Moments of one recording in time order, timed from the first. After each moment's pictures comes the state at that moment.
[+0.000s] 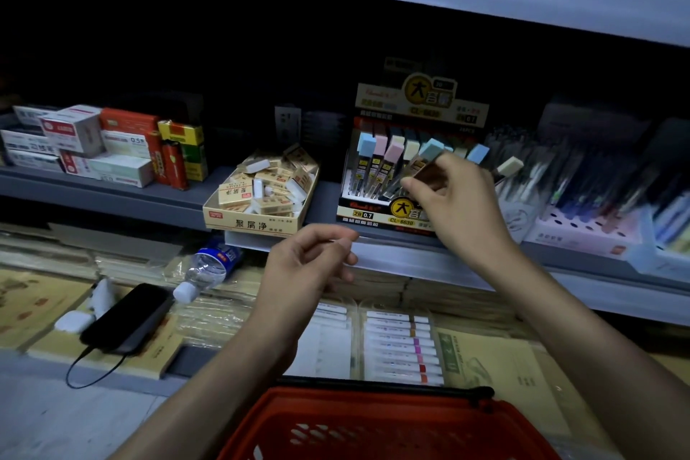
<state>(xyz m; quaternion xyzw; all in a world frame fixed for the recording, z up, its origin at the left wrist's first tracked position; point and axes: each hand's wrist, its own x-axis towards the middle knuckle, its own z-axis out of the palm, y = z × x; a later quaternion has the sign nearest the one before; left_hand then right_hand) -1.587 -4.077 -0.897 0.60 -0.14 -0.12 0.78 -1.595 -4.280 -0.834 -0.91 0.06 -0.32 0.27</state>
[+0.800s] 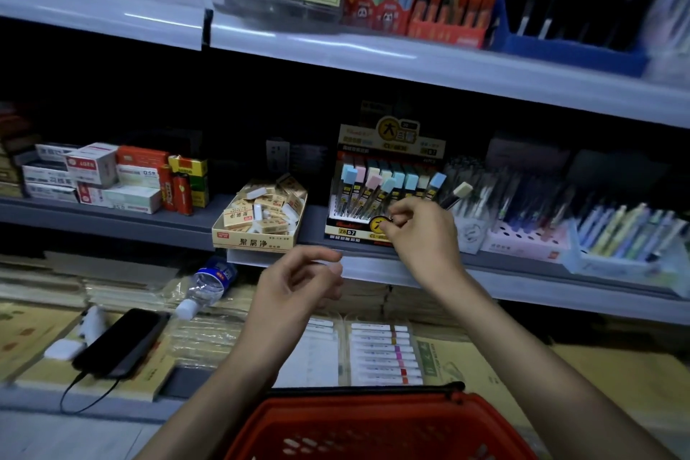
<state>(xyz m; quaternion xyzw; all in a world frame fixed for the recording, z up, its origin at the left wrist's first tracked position) -1.626 -4.045 -0.875 0.62 -0.20 -0.09 0.76 -1.619 -4.253 -0.837 -0.91 0.18 -0.30 0.24</state>
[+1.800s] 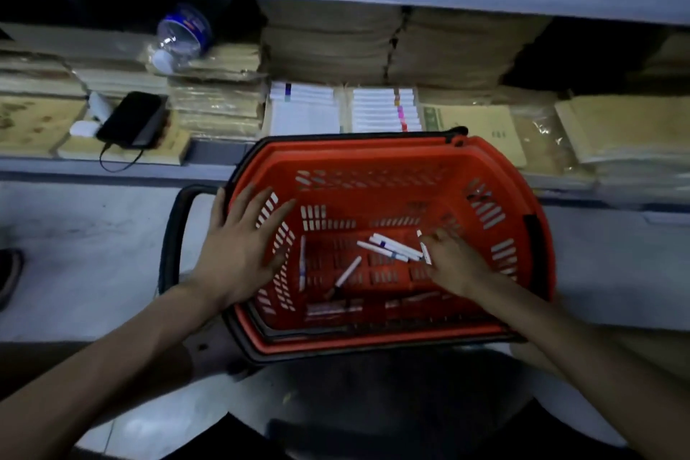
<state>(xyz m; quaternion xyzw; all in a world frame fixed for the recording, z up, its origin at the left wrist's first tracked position) -1.734 -3.939 -1.091 0.92 -0.38 -0.05 -0.01 -1.878 -4.275 -1.150 -0.96 0.14 0.21 0.08</state>
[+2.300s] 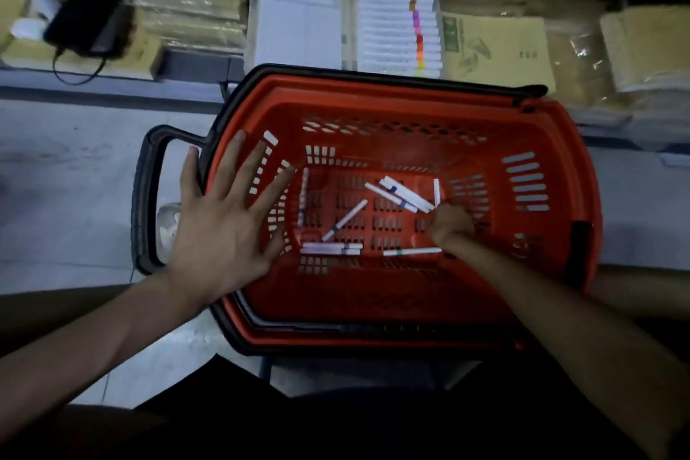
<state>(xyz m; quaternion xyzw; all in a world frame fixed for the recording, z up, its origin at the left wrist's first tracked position) -1.791 -3.923 -1.097 0.91 -0.40 0.02 -0.06 -1.894 -4.268 -1.249 -0.87 0.41 0.25 0.14</state>
